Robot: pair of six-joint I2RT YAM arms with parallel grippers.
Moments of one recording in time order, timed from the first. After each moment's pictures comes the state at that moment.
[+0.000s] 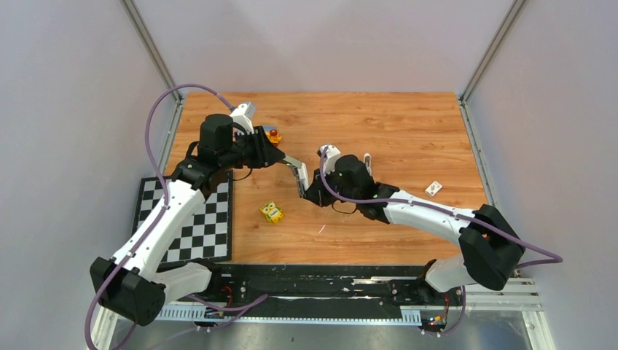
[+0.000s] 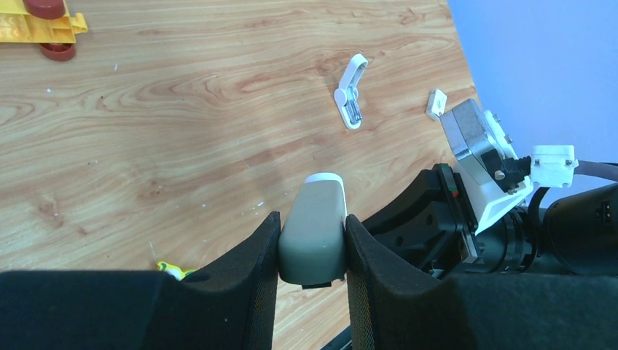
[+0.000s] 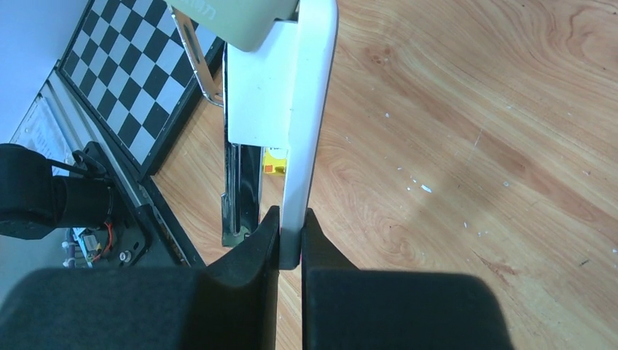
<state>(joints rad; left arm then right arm) -0.36 1.12 1.08 -0.40 0.33 -0.46 0.85 1.40 0.84 0.12 -0.21 0.40</state>
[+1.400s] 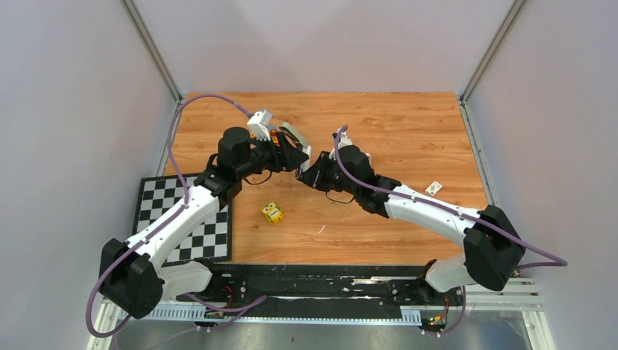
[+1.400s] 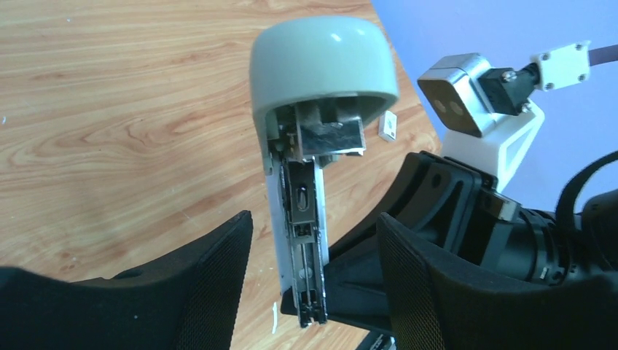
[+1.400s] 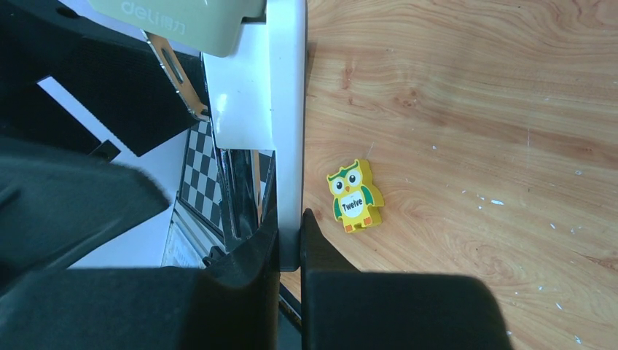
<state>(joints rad) -0.48 1.17 0.88 0.03 0.34 -0.58 0.83 1.40 0.93 0.11 -0.07 0.87</state>
